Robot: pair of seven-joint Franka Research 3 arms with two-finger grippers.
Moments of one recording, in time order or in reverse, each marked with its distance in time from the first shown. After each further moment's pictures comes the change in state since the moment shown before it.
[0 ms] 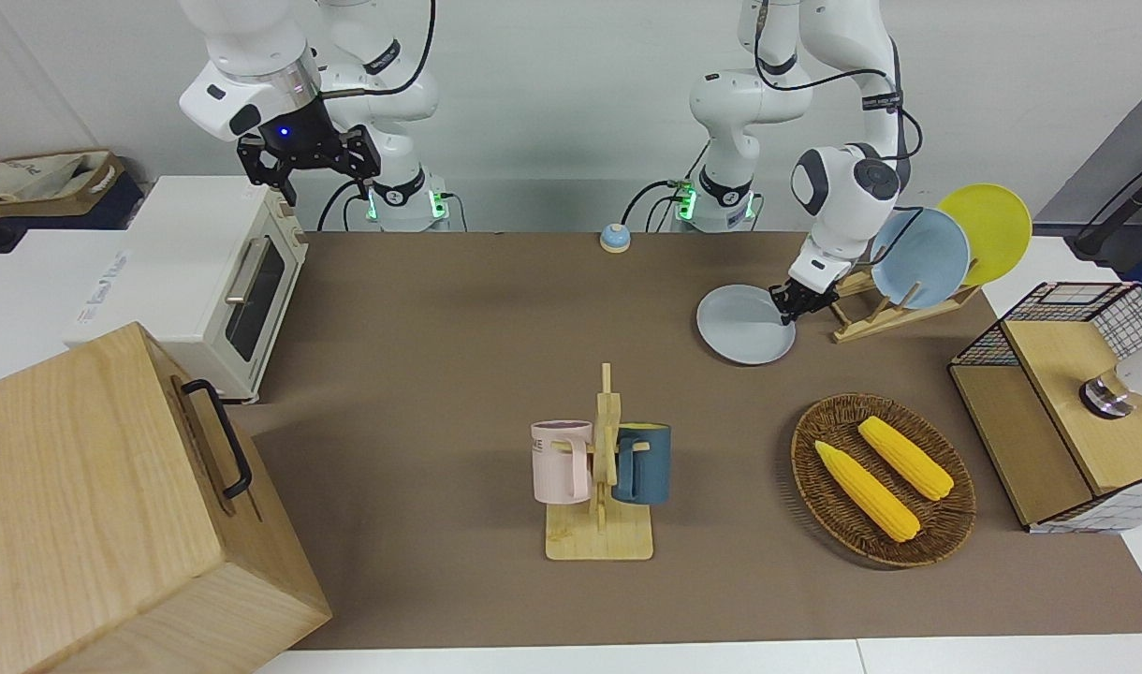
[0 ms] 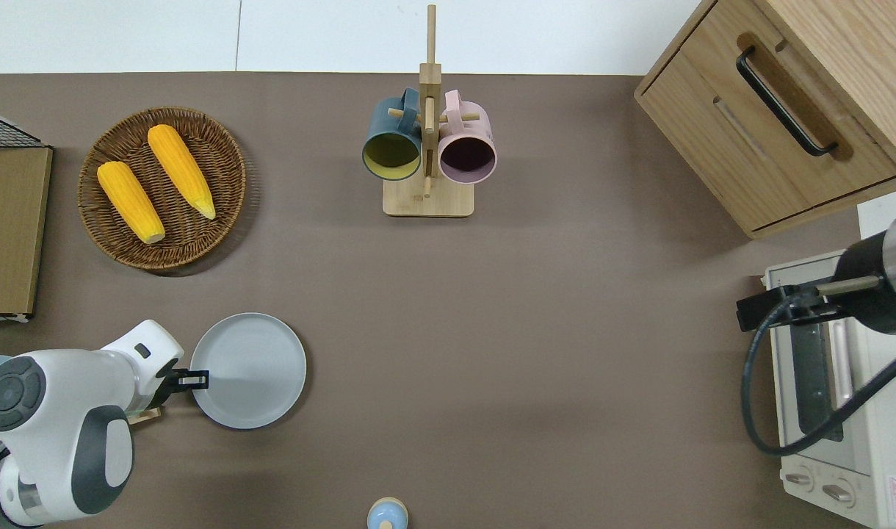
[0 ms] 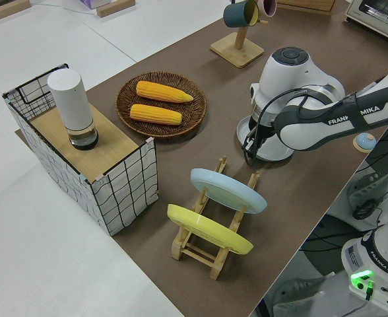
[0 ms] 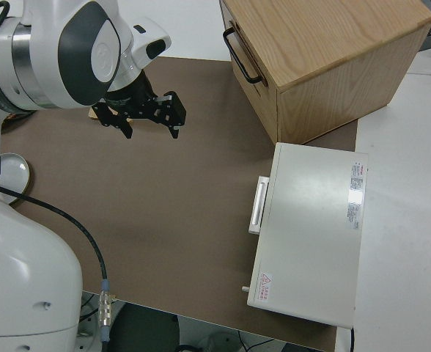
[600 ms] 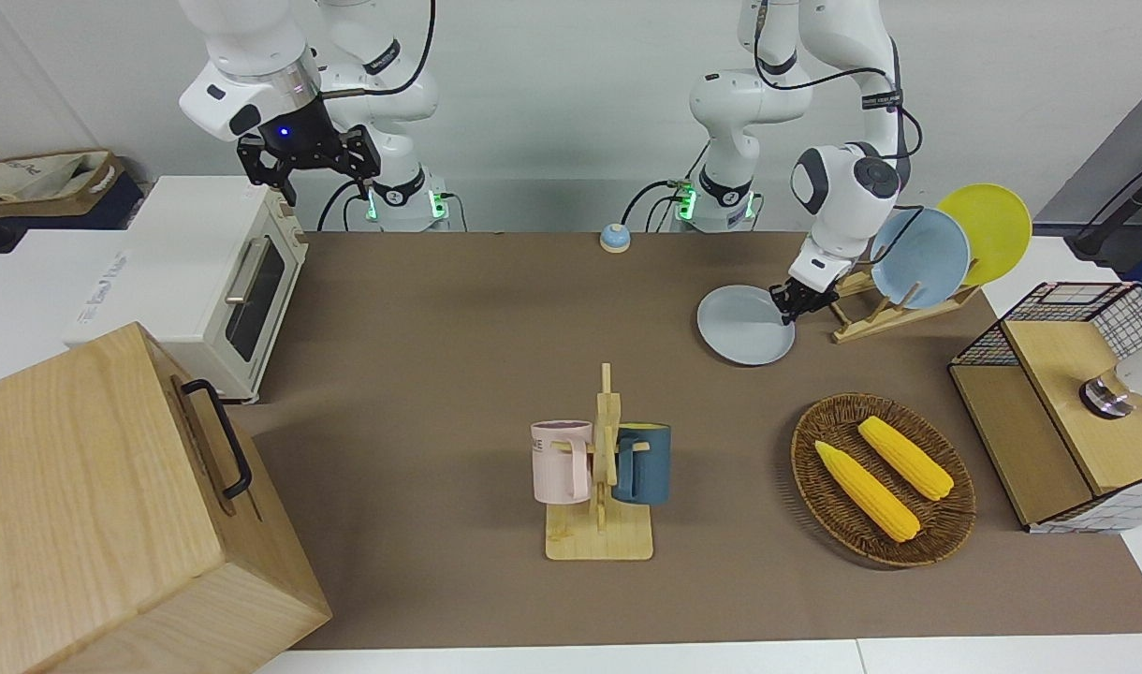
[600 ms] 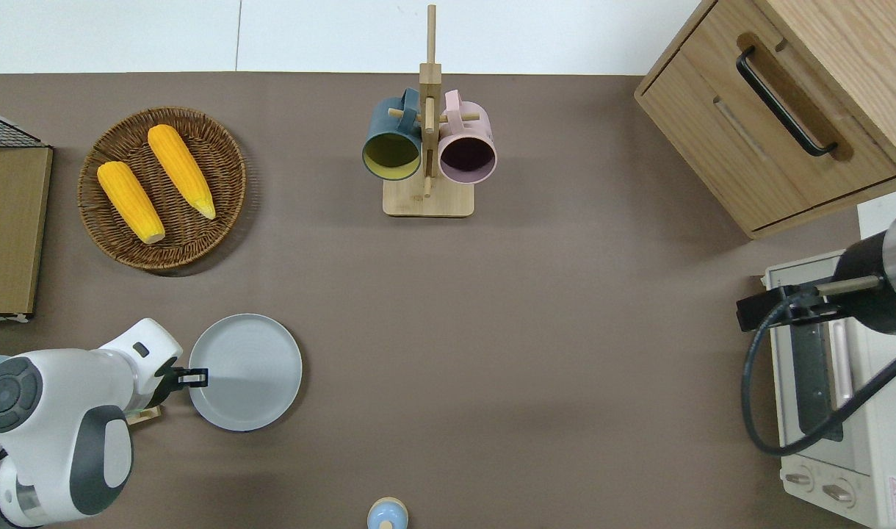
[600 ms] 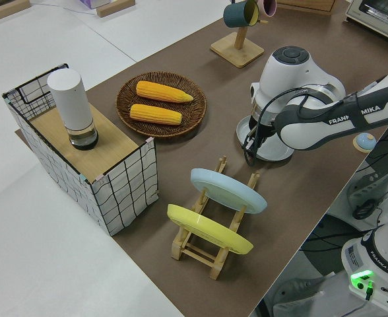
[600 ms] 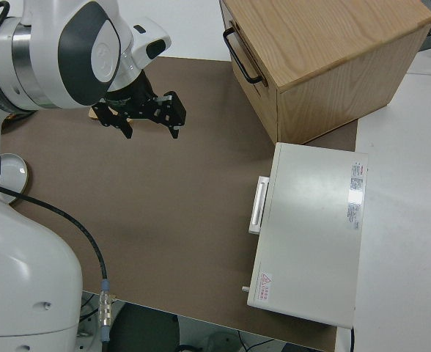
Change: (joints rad) left arm -0.001 0.000 0.000 0.000 -0.001 0.001 -0.002; right arm 0.000 0.000 0.000 0.000 0.000 0.000 0.000
